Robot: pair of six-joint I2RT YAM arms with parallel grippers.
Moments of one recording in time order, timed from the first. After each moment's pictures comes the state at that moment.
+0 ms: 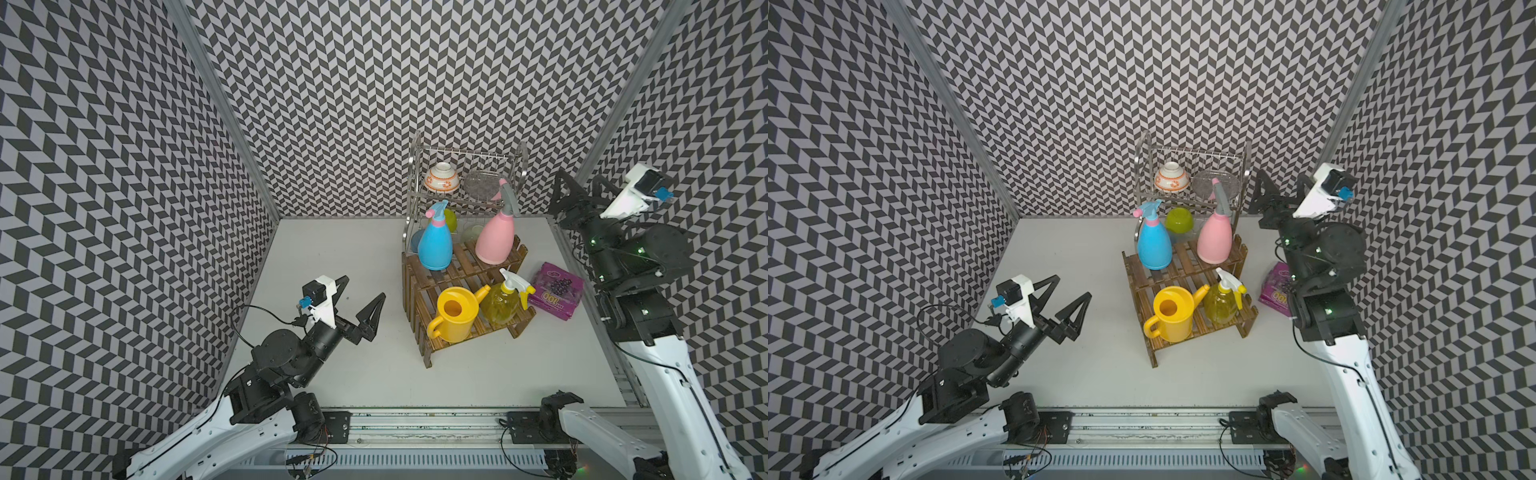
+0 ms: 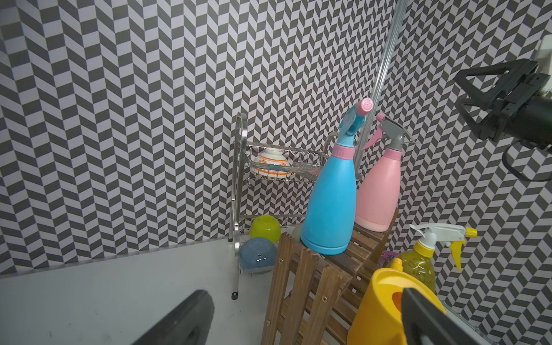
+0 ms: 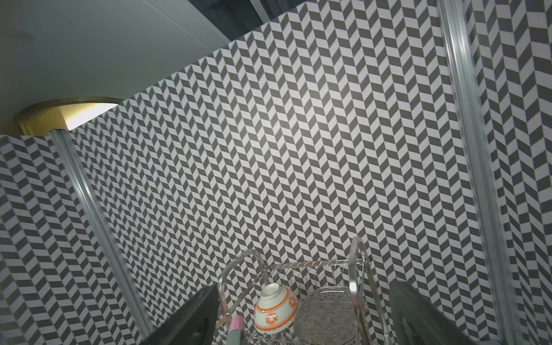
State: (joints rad) left arm -1.01 0.45 0.72 -0.15 -0.45 -0.15; right arm 0.13 0.98 1.31 -0.02 0.06 0.31
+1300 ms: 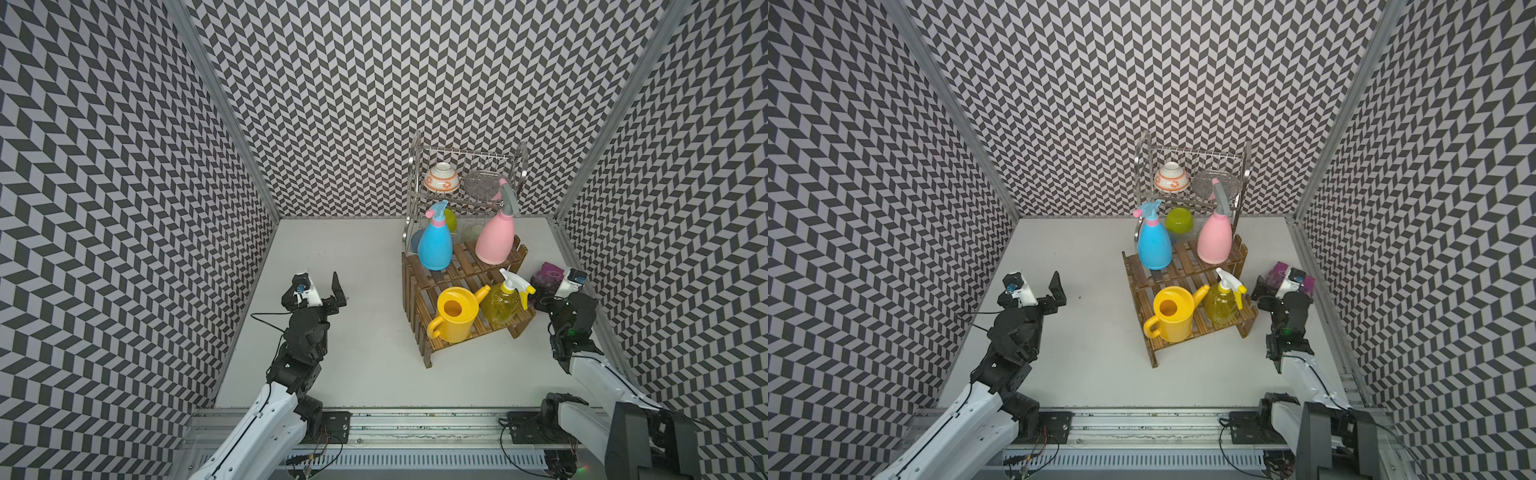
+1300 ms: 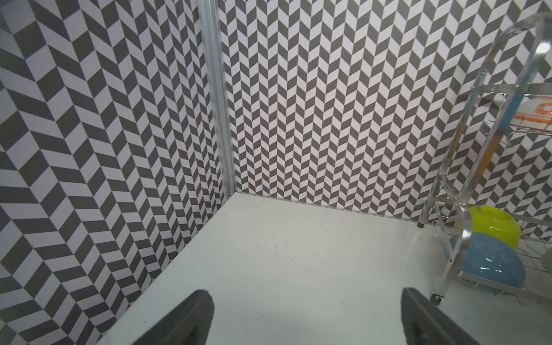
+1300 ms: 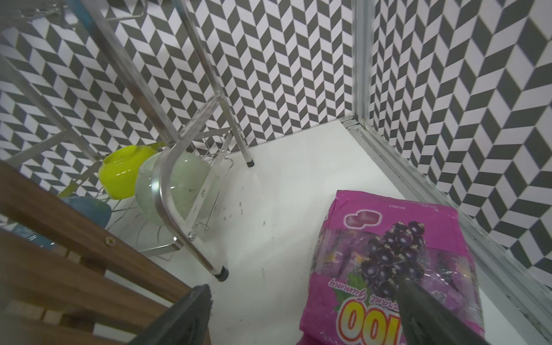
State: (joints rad) left arm -0.35 0.63 0.36 0.24 -0.53 -0.10; right arm -0.16 1.05 0.30 0.48 -0.03 0.19
